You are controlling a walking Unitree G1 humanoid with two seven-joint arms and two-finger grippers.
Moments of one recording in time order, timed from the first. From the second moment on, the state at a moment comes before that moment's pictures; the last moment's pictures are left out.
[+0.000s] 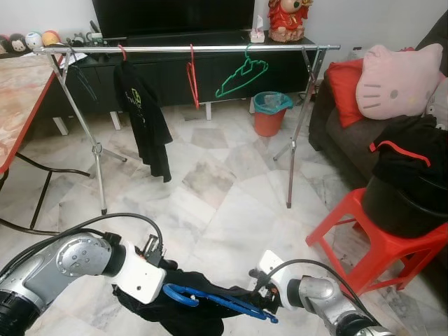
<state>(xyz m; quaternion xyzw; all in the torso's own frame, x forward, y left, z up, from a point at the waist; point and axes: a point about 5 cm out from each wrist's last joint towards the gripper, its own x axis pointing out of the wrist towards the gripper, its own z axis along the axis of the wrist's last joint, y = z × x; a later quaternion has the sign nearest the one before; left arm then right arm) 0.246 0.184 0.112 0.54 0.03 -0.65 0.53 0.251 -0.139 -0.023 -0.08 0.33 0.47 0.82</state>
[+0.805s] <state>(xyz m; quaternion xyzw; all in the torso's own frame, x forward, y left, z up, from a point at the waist) 0.248 0.192 0.076 0.47 0.18 -0.63 0.59 0.276 -0.150 0.022 -0.13 0.25 0.57 0.77</state>
